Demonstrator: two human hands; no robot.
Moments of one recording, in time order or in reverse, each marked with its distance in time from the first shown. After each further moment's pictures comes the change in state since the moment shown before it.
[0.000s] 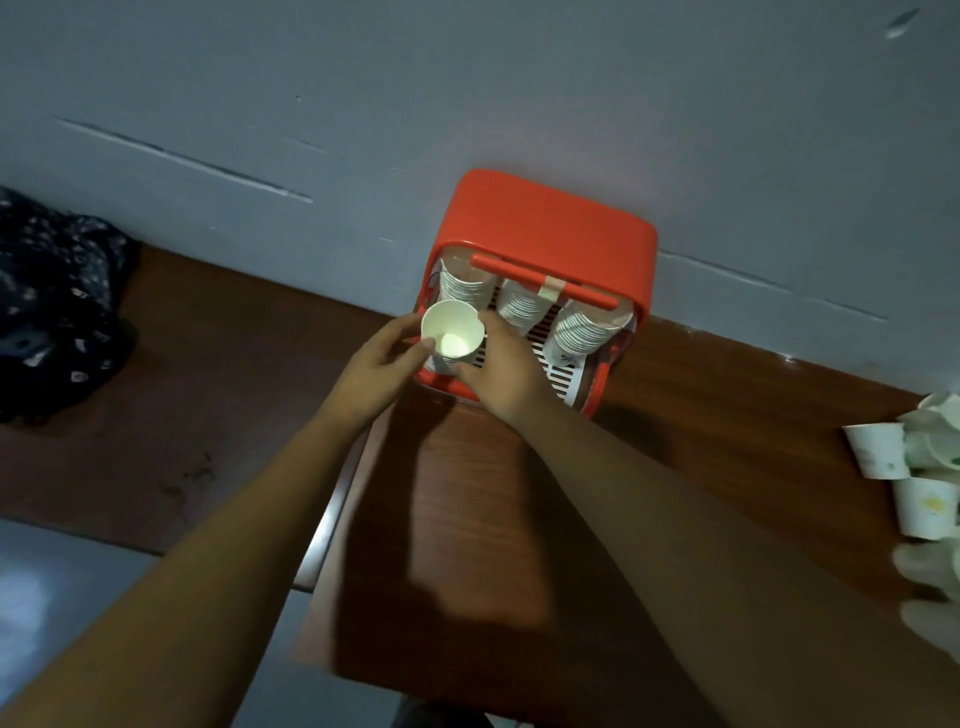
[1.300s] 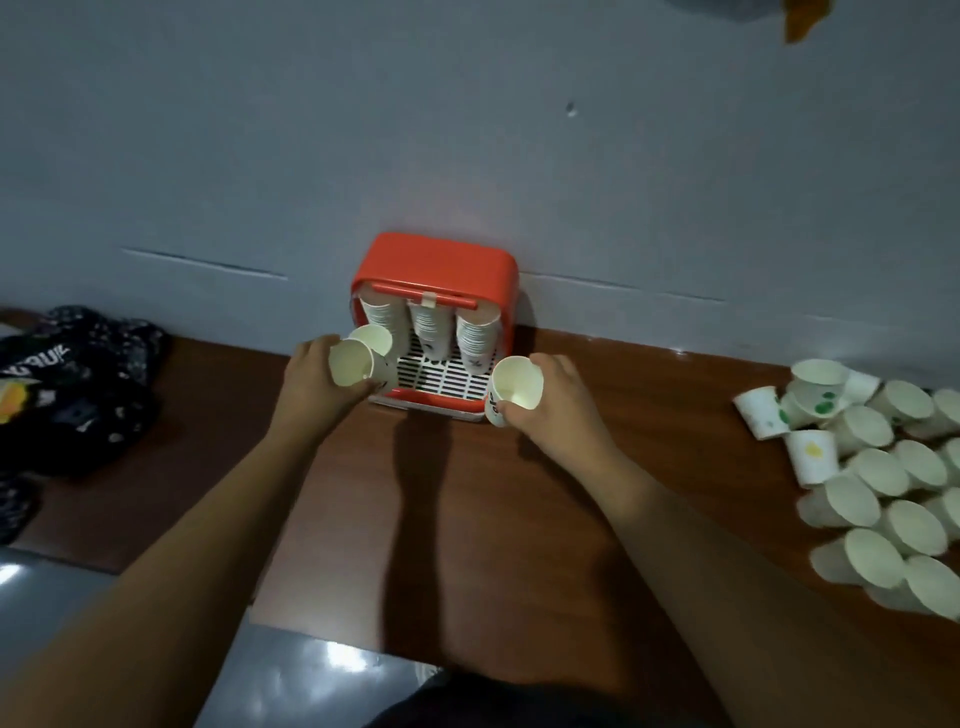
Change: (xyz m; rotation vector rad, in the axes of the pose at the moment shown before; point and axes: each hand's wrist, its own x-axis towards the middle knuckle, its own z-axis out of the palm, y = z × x) left_hand -0.115 0.103 0.060 0.592 0.340 0.080; right_hand -0.182 0.071 -0.174 0.000 0.163 0.045
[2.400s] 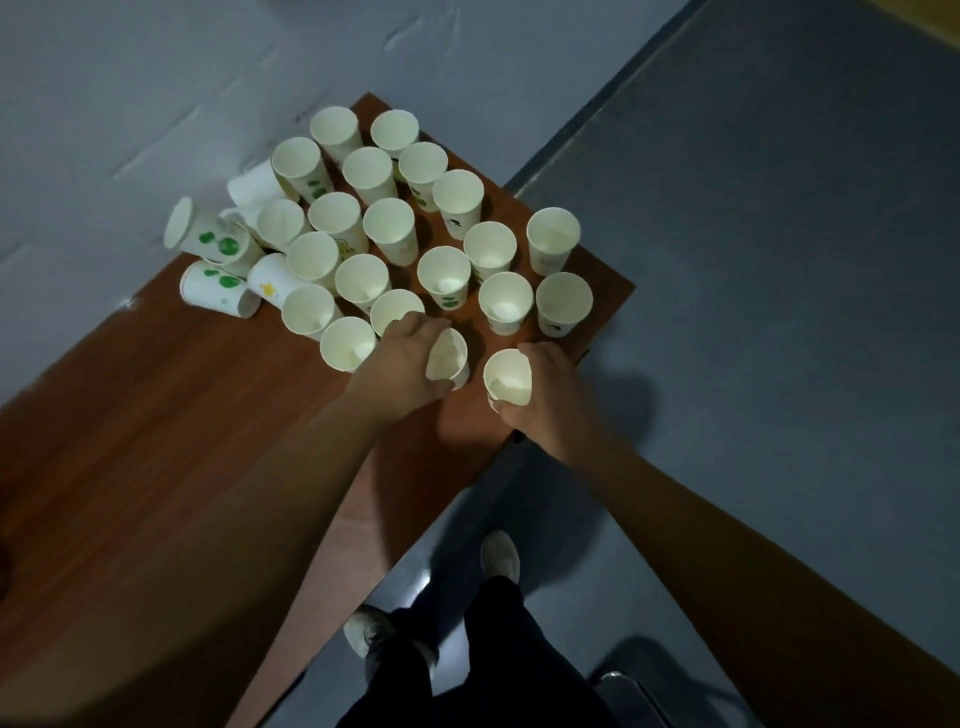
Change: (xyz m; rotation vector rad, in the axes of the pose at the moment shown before) left_hand -0.320 0.420 0.483 0.325 -0.983 1.145; right_hand -0.369 0.457 -0.195 0.063 0.507 0.764
